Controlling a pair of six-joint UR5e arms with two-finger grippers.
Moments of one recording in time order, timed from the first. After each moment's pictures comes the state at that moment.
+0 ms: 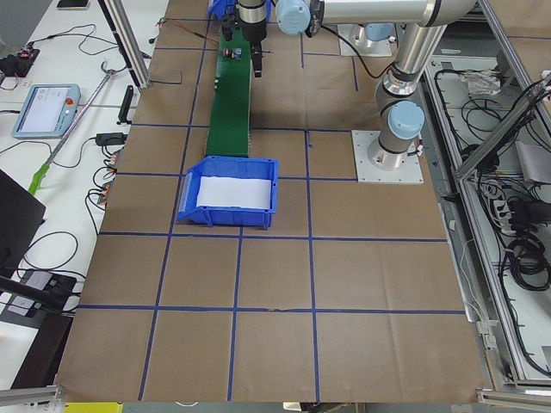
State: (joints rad) left arm -1.54 -1.62 -1.56 -1.57 1.56 -0.07; right arm 1.59 -1.24 1.66 -2.08 -1.48 0.07
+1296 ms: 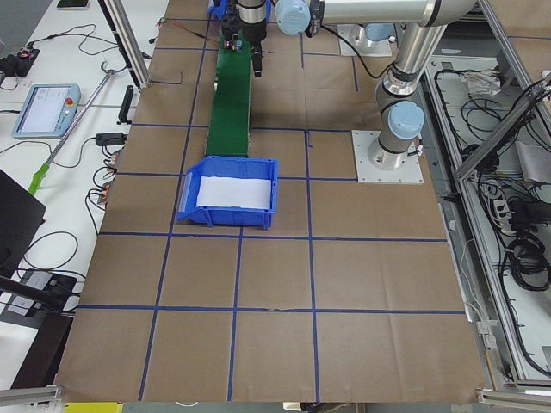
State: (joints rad) left arm -1.54 -1.62 -1.56 -1.57 1.56 -0.07; right arm 1.60 -1.16 1.66 -2.11 -1.48 0.08
